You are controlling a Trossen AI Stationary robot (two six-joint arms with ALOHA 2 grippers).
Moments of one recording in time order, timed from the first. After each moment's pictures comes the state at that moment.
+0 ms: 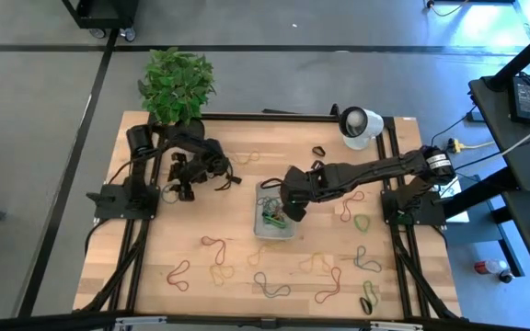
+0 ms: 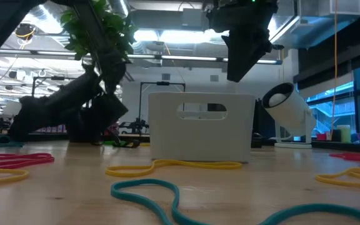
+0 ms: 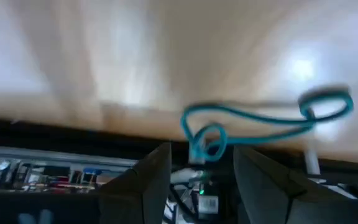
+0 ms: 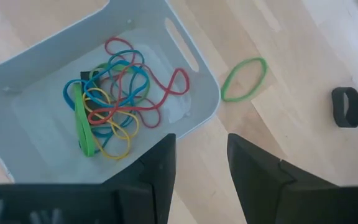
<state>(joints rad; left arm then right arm) 0.44 1.97 0.92 -1.35 -0.12 0.05 0.14 1.72 1.43 -1.02 0.37 0.66</state>
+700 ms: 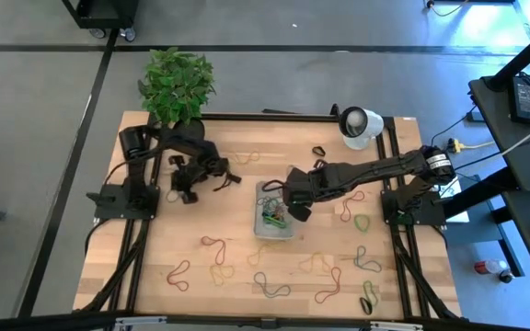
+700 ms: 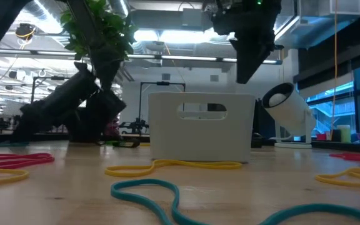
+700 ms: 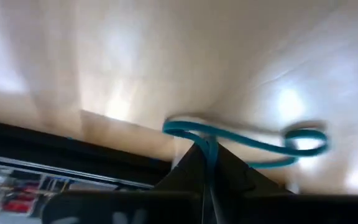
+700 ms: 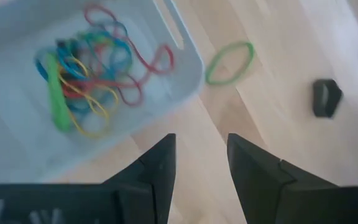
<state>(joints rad) 0.42 1.90 0.86 -1.24 -0.09 -0.11 0.14 1.72 1.43 -1.10 0.37 0.61</state>
